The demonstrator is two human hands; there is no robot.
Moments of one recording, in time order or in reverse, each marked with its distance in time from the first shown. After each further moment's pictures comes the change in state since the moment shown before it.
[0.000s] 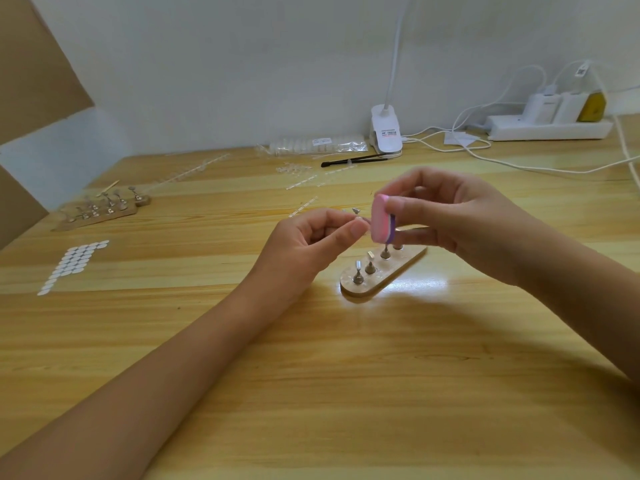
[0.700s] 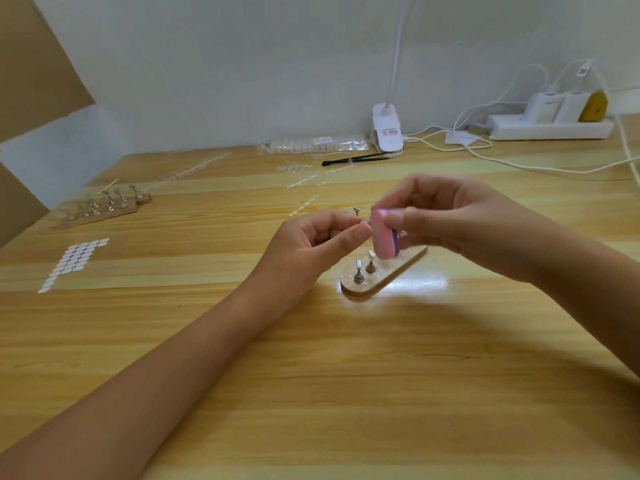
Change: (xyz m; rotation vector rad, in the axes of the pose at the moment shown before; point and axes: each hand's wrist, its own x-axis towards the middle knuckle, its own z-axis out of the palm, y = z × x) left_hand -0.001 0.002 0.003 0.000 -0.028 -0.005; right_hand -0.002 -0.001 0.000 -0.096 -0.078 -0.019
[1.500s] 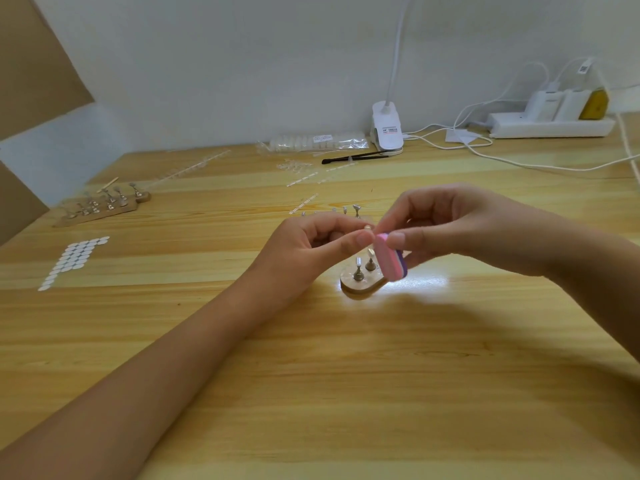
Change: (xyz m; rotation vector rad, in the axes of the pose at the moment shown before) left_hand -0.001 0.004 -0.004 0.078 -0.047 0.018; right_hand -0.003 -0.003 -0.005 -0.095 -0.144 0.066
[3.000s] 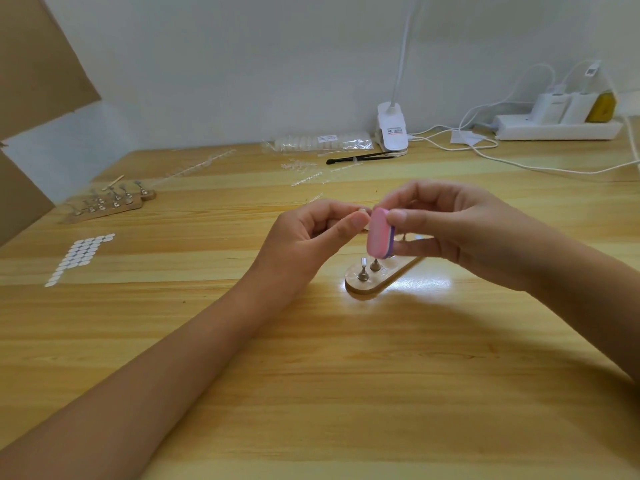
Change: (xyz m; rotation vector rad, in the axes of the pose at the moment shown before) left_hand 0.000 0.001 0.002 -0.087 0.107 0.032; right_hand 0.006 0.002 0.012 0.293 0.162 -0.004
